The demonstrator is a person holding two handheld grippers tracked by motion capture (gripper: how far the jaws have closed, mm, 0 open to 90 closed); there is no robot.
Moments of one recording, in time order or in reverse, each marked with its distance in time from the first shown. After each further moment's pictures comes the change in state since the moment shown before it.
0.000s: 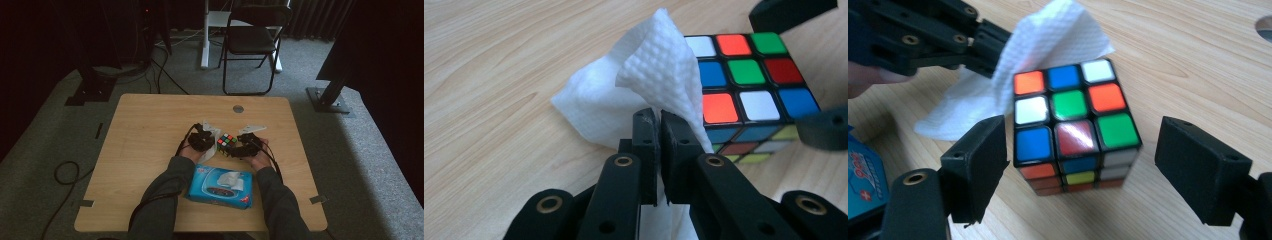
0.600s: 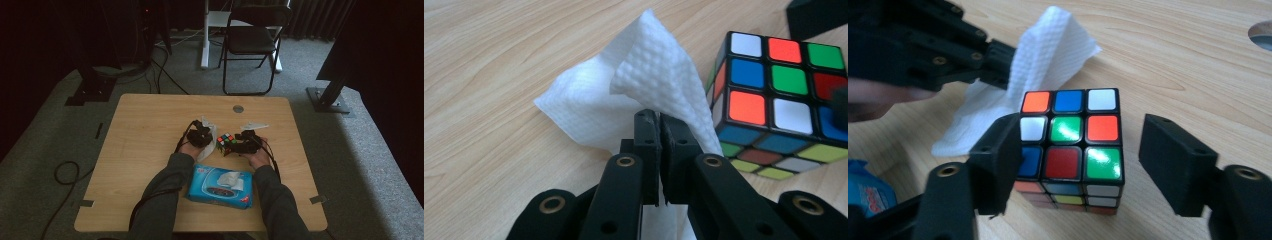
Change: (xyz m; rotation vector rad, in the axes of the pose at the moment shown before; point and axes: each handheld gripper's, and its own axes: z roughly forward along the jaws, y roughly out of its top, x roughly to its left) left arm 0.012 0.008 0.005 0.037 0.059 -0.028; right arm -0.002 0.007 0.000 -0.049 0.012 0.074
